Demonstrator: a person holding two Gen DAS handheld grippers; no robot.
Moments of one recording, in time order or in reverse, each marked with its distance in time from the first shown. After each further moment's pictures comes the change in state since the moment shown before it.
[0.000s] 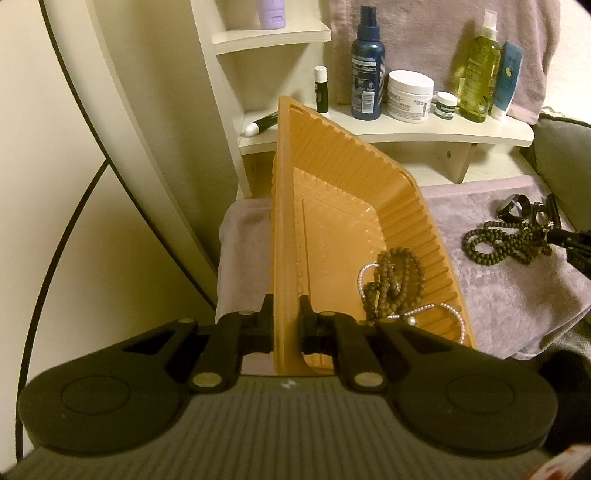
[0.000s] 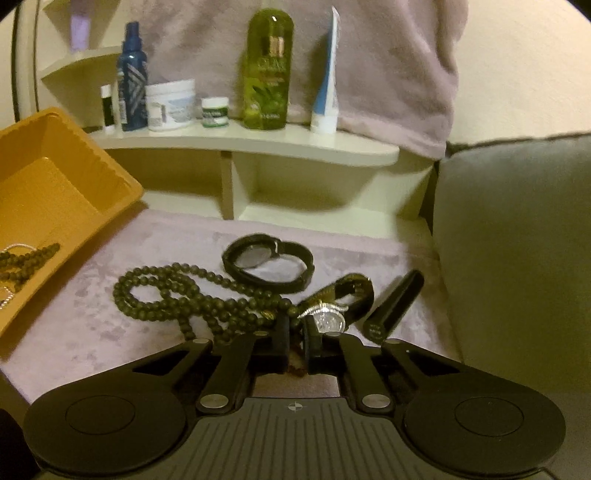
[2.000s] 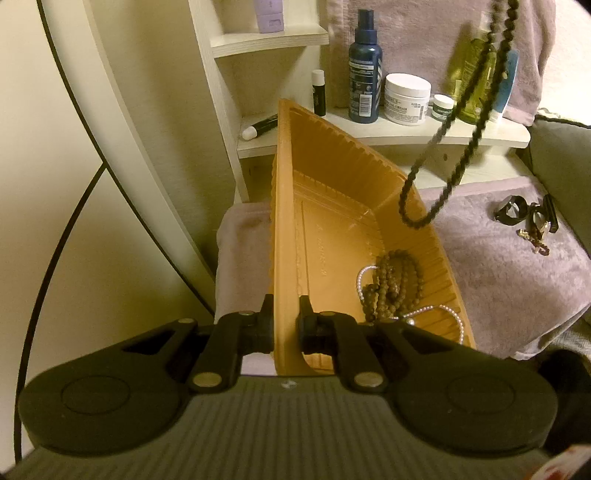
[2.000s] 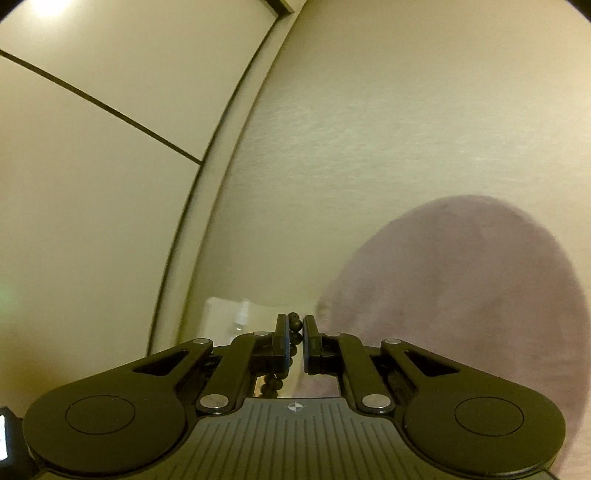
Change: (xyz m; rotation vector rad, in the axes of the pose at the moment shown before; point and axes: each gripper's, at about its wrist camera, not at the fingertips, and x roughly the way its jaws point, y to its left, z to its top) left arm 0.000 0.003 0.000 0.007 -0.011 -0.015; right arm -0.199 0.119 0.275 -0.268 -0.814 0.359
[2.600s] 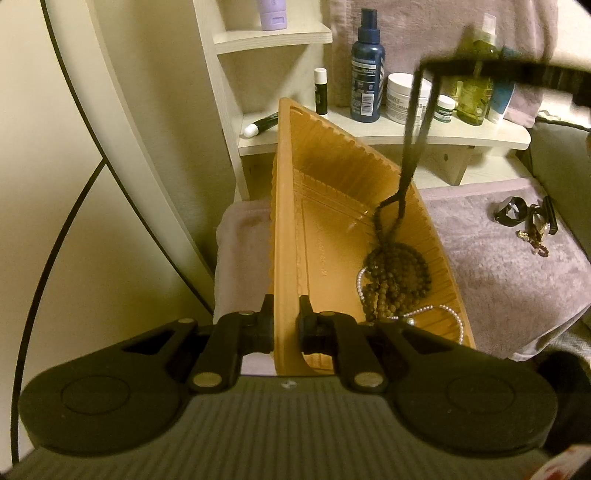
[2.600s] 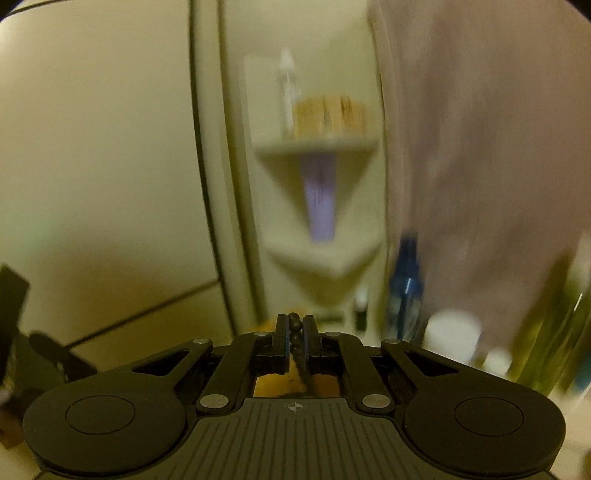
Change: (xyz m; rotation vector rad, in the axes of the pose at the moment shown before) left arm 0.001 0.003 0.000 -0.009 0.003 -0.007; right arm 0.064 0.033 -0.198 0.356 0.512 0.209
